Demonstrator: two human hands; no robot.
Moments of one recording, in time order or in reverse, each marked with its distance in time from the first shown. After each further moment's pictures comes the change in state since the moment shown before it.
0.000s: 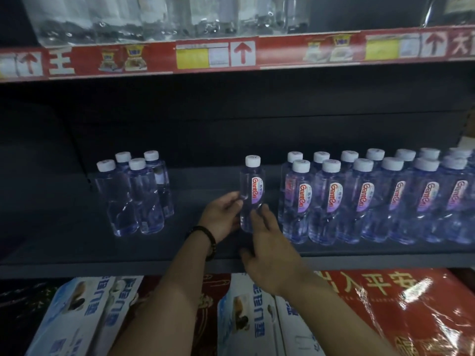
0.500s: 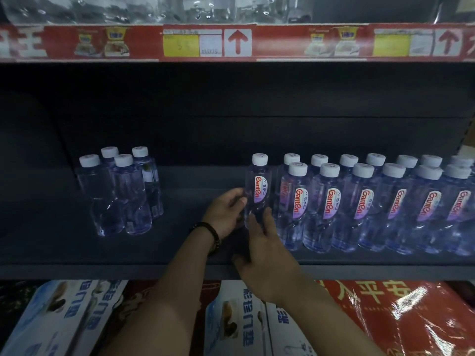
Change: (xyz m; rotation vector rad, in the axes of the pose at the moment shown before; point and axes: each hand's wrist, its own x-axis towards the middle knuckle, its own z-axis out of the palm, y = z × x) left_hand 0.032 -0.006 0.021 0.012 -0.024 0.033; right_hand 0.006 0.012 -0.002 0.028 -0.048 0.045
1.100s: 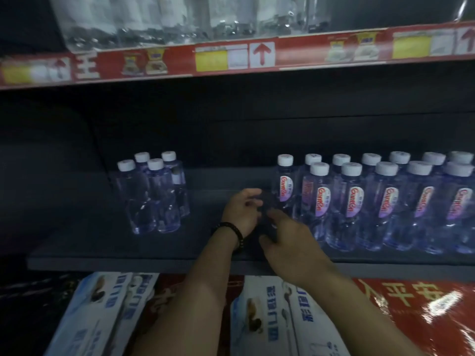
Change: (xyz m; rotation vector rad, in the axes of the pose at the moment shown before) left_hand -0.015 0.010 -0.007 0.052 0.161 -0.037; right_hand -0.002 -0.018 -0.017 0.130 0.155 -0.078
